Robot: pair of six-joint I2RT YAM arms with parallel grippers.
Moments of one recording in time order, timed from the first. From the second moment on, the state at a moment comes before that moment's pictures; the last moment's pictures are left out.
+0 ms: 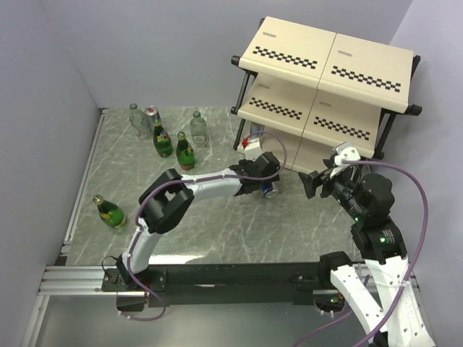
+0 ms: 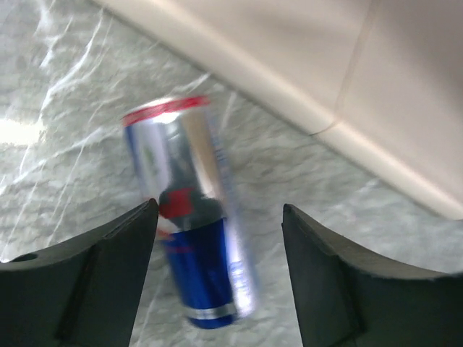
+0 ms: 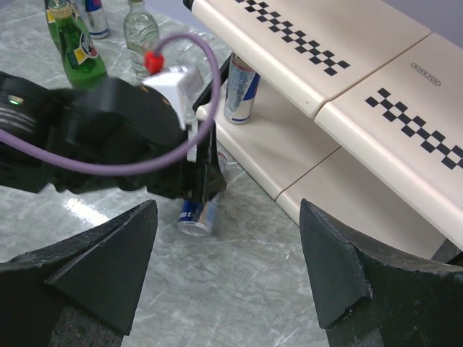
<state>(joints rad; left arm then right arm) -0.96 2.11 1.53 -0.12 -0.46 -1.00 0.19 0.55 0.87 -0.48 -0.25 -0.14</state>
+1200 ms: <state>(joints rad) -0.98 1.60 0.59 0.51 -0.16 -0.52 0.19 0.82 0.88 -0.62 -0.67 -0.23</state>
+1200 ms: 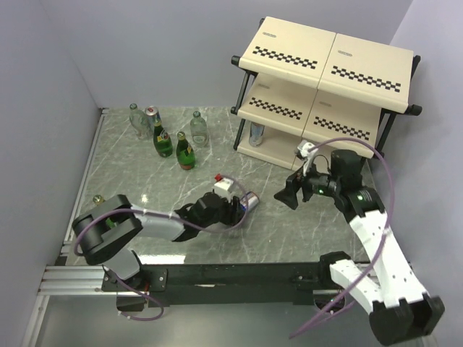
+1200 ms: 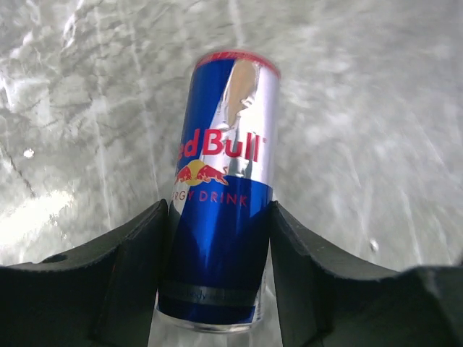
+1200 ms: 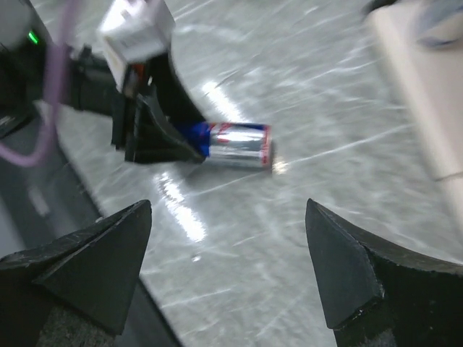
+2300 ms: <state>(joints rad) -0.98 1.41 0.36 1.18 0.00 -0.29 0.21 1.15 0.66 0.11 -0.85 0.67</state>
